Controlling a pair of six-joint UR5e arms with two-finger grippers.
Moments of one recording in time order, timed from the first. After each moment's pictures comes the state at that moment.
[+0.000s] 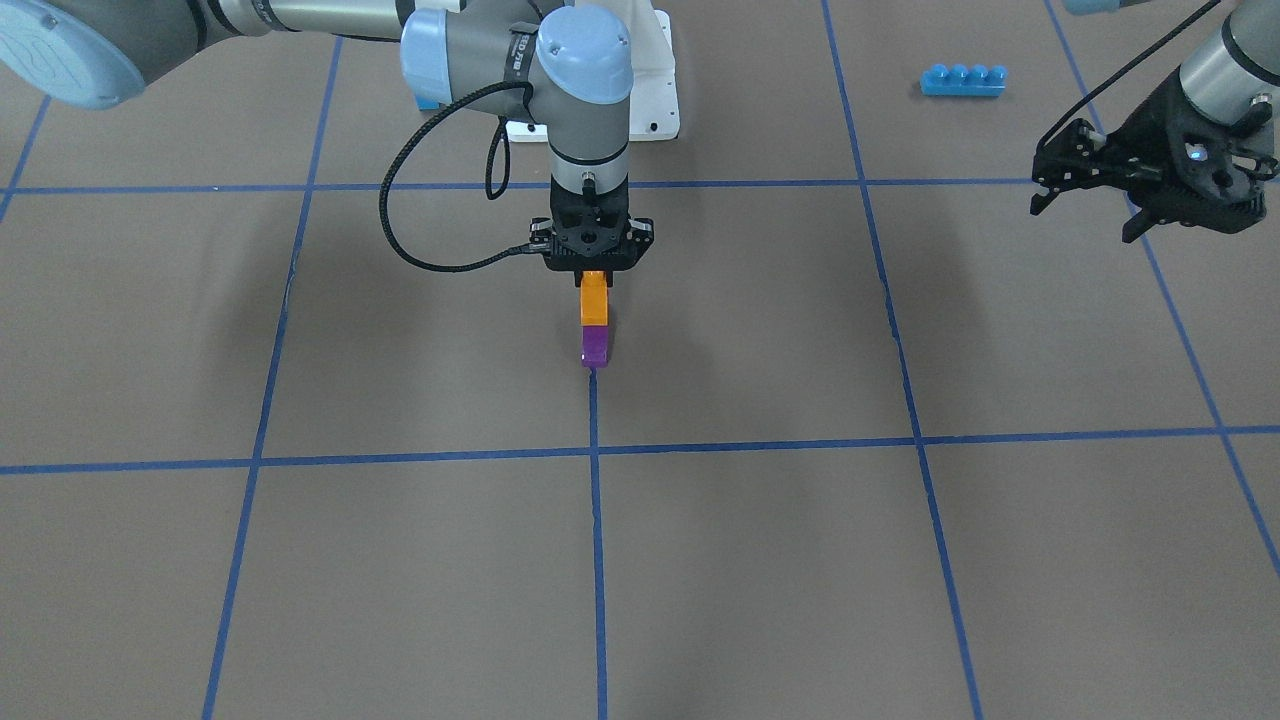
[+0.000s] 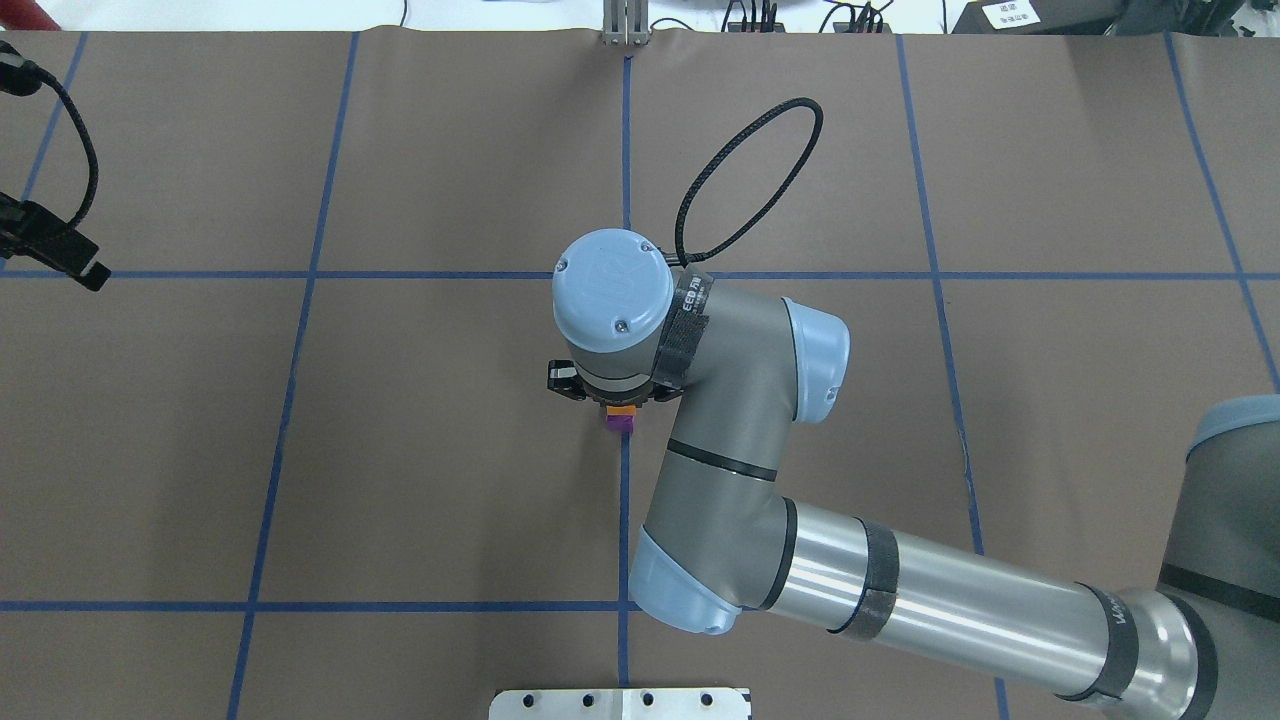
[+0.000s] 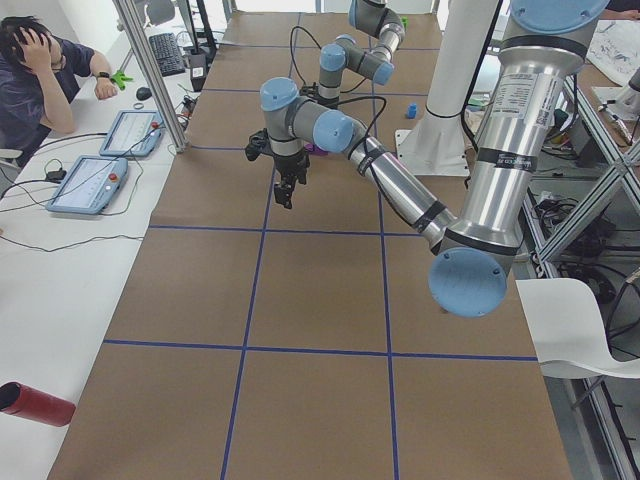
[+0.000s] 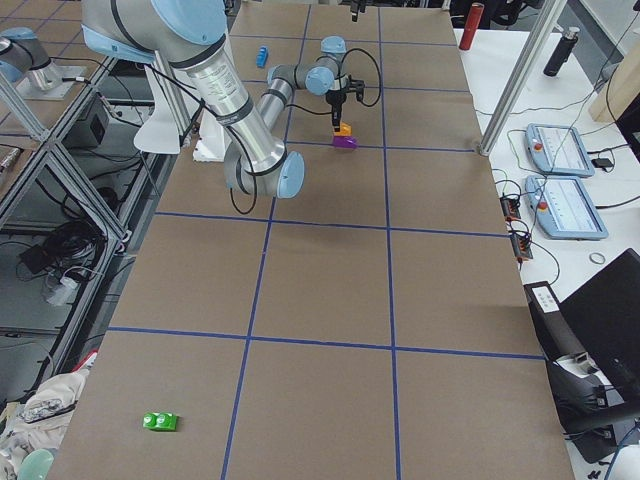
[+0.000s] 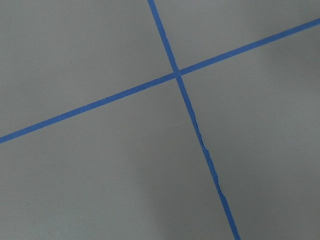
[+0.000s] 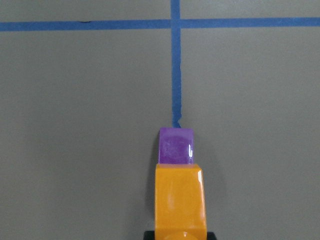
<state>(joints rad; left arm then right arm) -1.15 -1.78 -2.09 -1.22 -2.31 -0.20 0.44 -0.72 1.58 -1.68 1.79 1.28</state>
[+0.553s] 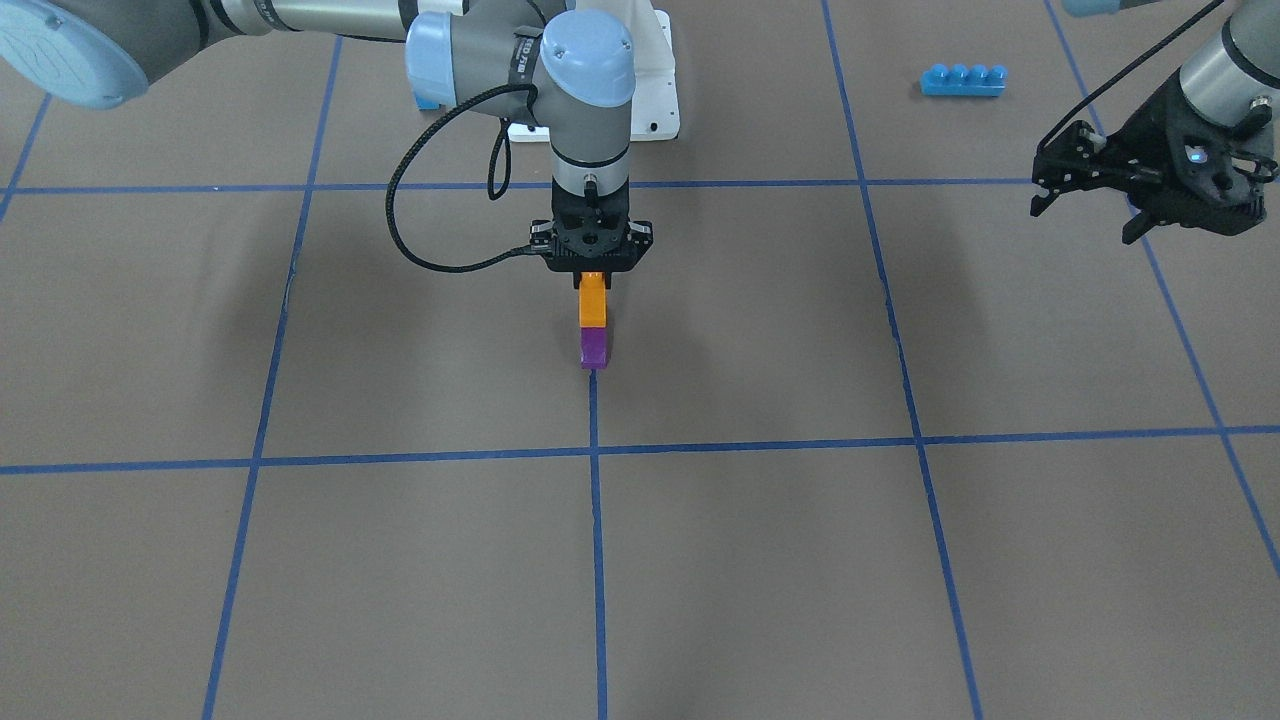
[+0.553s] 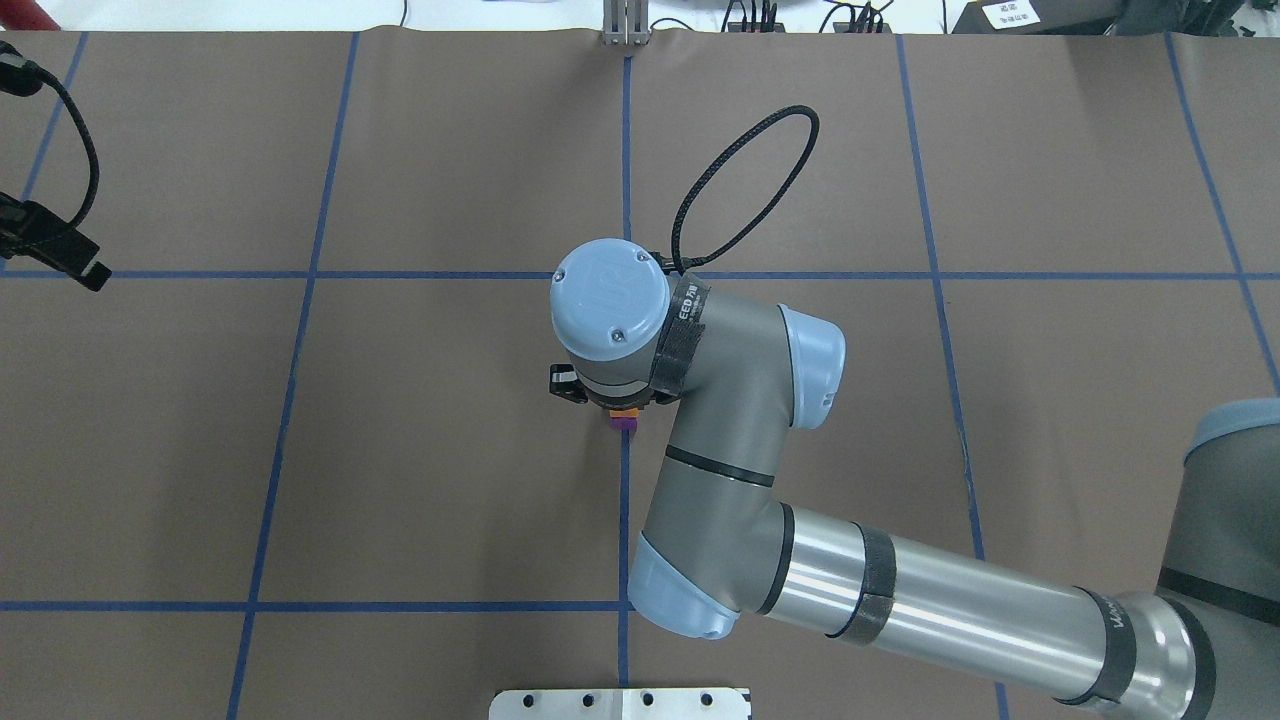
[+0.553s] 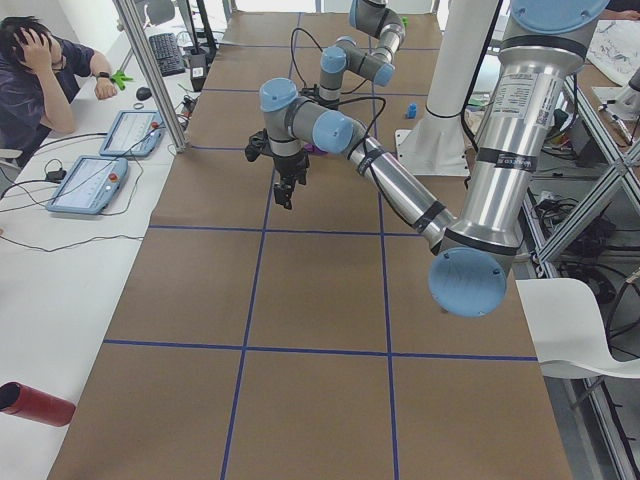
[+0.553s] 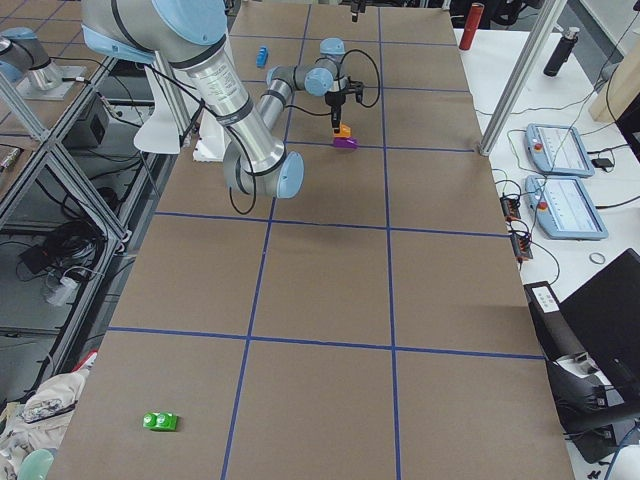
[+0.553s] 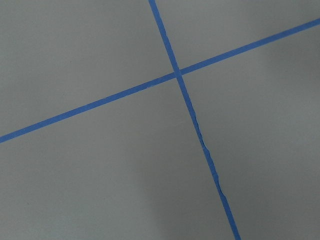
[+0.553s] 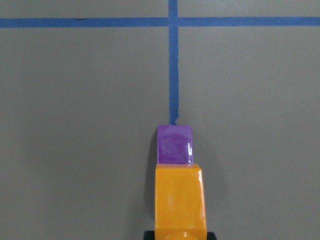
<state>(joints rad) -1.15 -1.78 -2.09 -1.22 -2.31 -0.20 0.43 -0.72 1.57 -1.68 1.77 1.28</state>
